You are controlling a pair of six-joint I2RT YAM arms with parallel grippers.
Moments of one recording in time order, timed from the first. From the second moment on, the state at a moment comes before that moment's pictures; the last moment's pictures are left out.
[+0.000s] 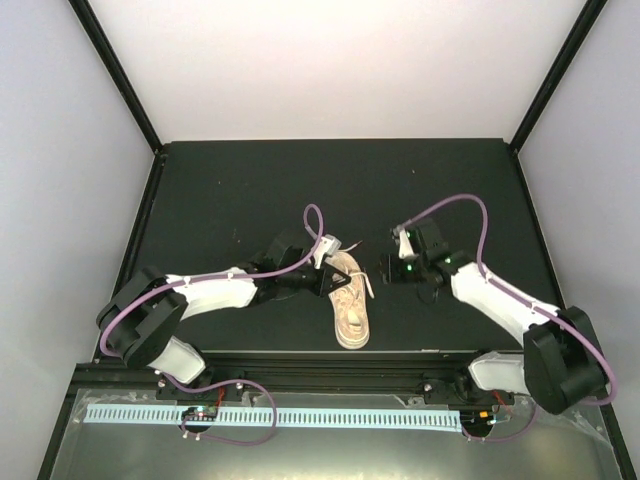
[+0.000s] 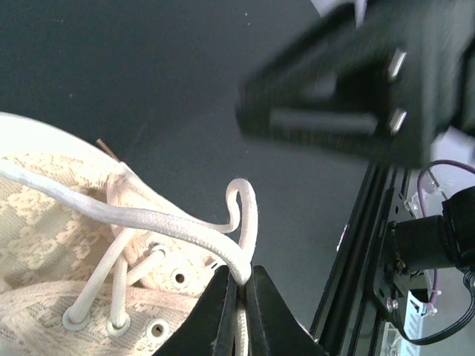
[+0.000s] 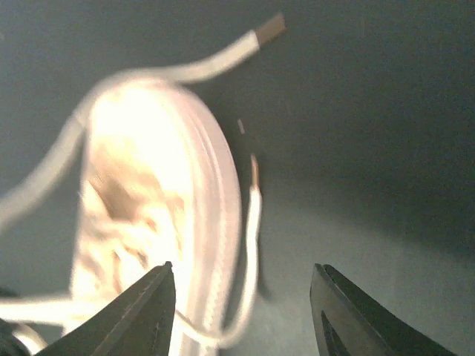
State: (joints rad) left arm -0.75 1.50 0.67 0.26 0.53 -0.50; right arm 0.47 1.30 0.77 -0.39 -0.26 0.44
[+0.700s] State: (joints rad) left arm -0.75 1.51 0.72 0.25 0.55 -0.50; right arm 0.49 1.18 0.46 -0.11 -0.43 0.40
